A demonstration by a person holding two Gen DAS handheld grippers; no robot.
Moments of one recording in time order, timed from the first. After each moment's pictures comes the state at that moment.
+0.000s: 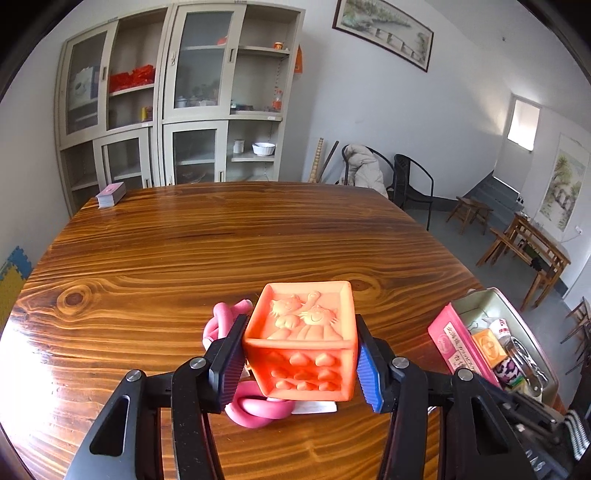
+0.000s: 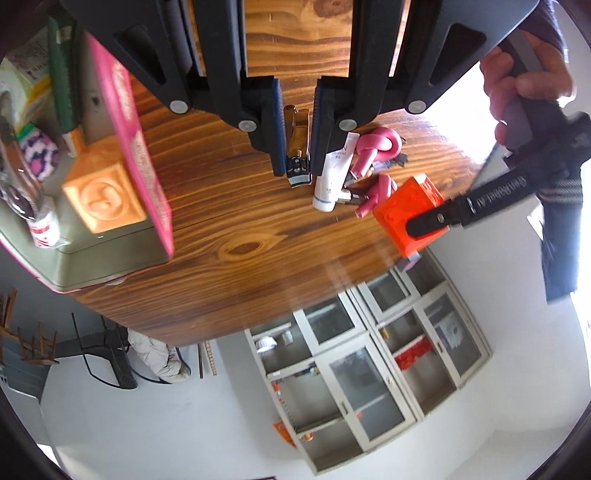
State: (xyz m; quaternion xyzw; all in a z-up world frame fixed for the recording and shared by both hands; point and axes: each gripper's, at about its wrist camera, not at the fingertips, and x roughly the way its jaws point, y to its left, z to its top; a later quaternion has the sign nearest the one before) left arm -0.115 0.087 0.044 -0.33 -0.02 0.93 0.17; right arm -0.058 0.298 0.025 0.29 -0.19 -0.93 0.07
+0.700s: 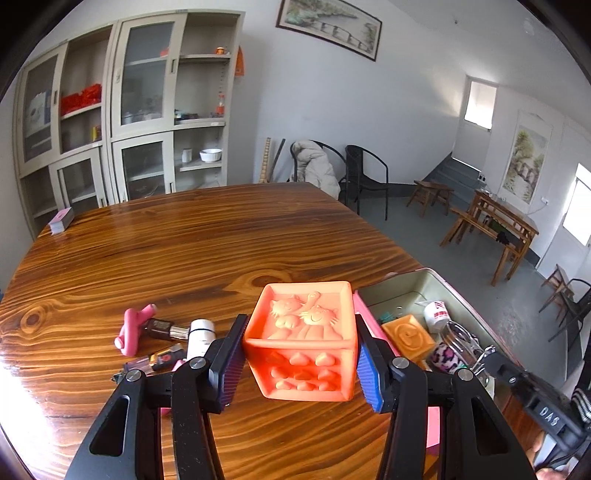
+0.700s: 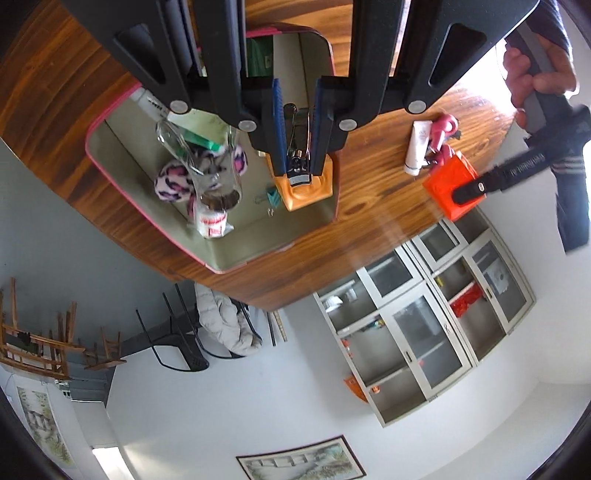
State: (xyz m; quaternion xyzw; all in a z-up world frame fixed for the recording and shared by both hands) left arm -0.077 0.175 0.060 -0.32 0.01 0.91 0.25; right arm 0.017 0.407 0.036 0.26 -0.22 -0.94 -0.05
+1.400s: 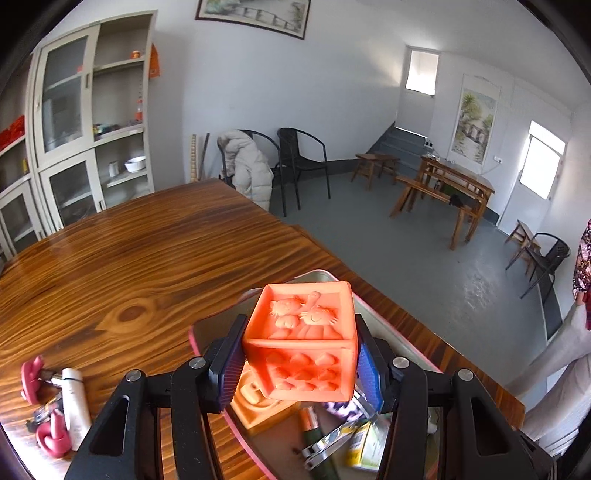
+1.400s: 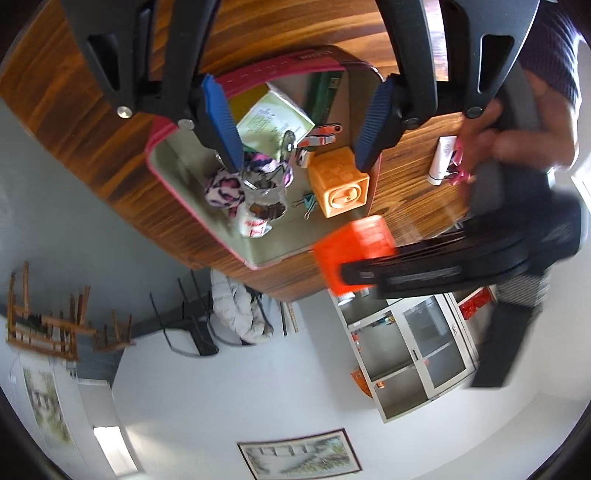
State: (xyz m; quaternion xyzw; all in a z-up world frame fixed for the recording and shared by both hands) left arm -0.078 0.345 0.055 -0.33 0.07 0.87 0.35; right arm 0.061 0.422 0.031 0.24 -0.17 -0.95 -0.08
